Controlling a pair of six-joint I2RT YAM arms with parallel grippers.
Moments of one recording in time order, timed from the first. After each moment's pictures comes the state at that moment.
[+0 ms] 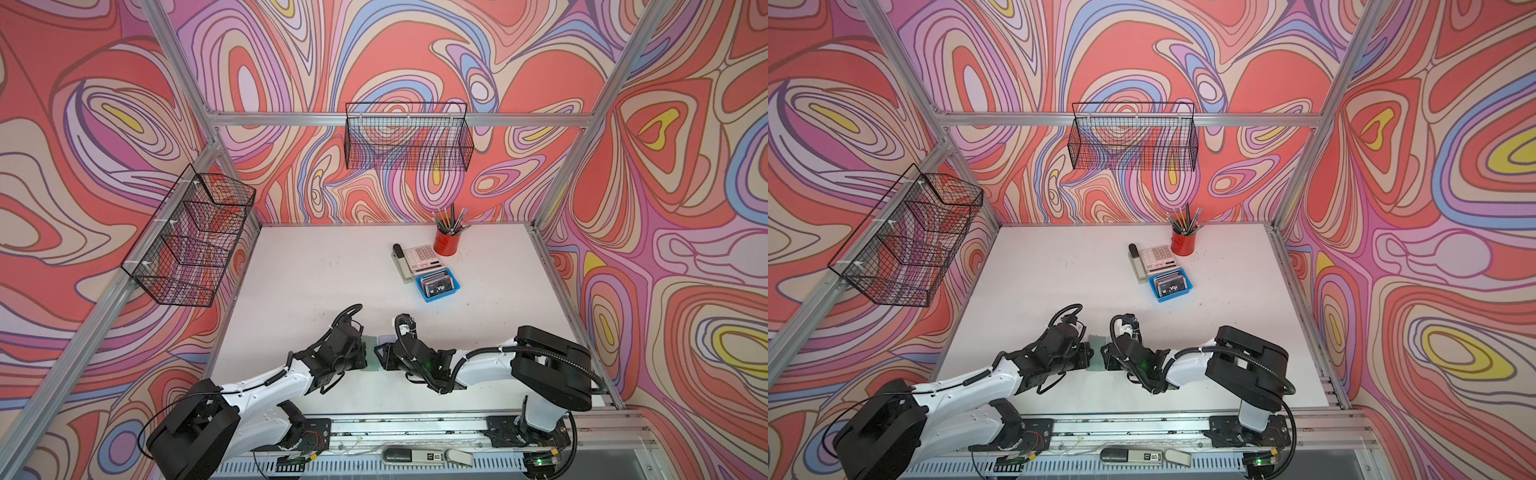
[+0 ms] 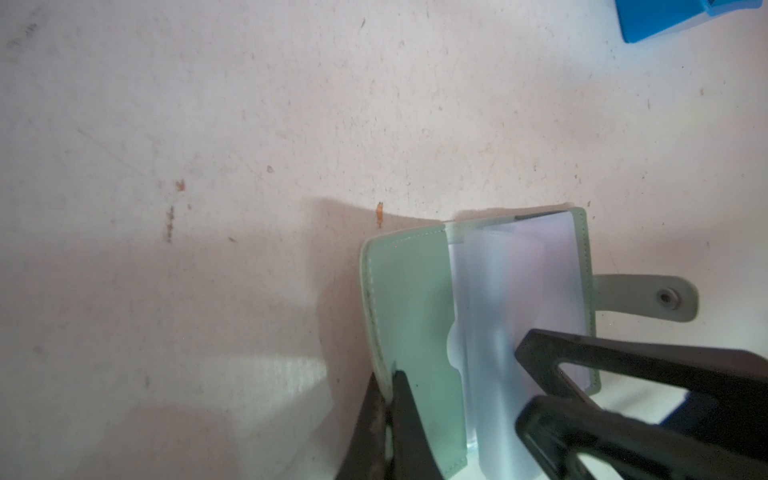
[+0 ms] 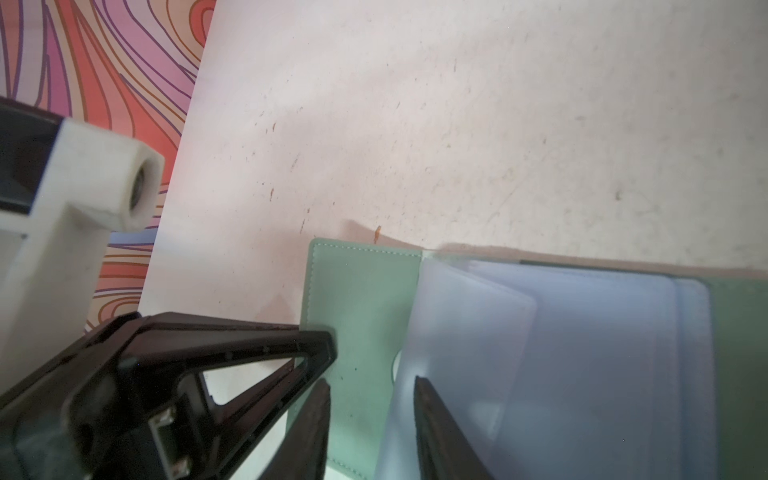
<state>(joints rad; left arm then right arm) -0.69 1.13 0.34 -0.11 0.01 -0.80 1.13 1.75 0.69 0.43 0.18 1.03</state>
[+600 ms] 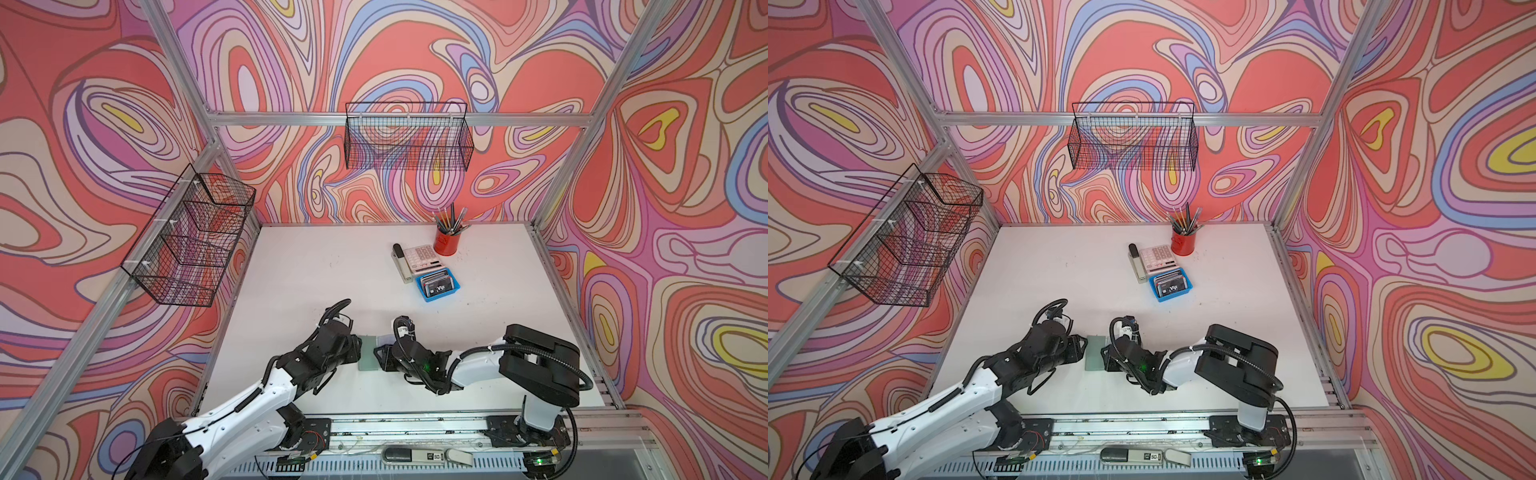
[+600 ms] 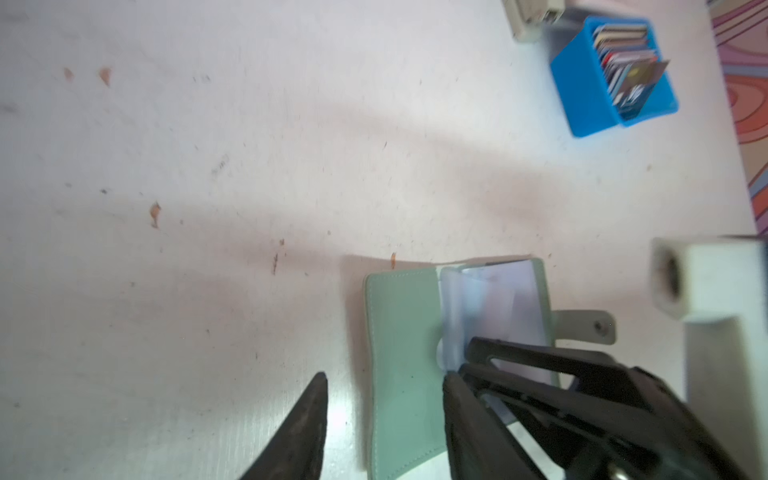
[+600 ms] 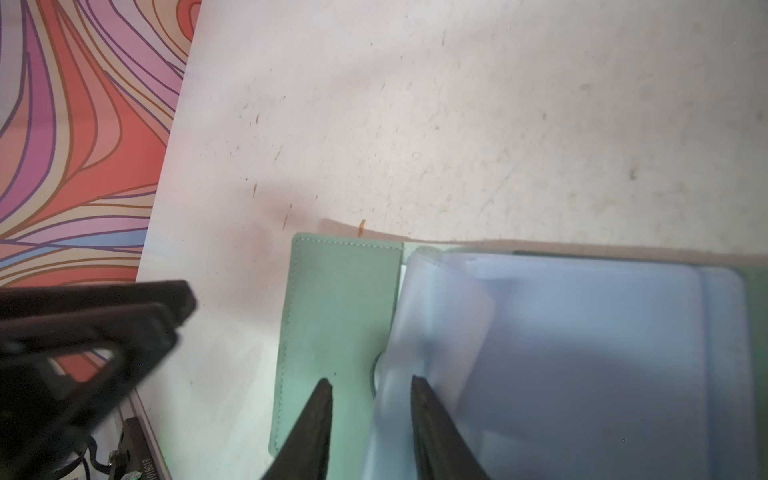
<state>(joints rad) -0.67 0.85 0.43 -0.35 -0.13 -0.77 1.13 1.80 0.69 0.48 0.17 1.04</state>
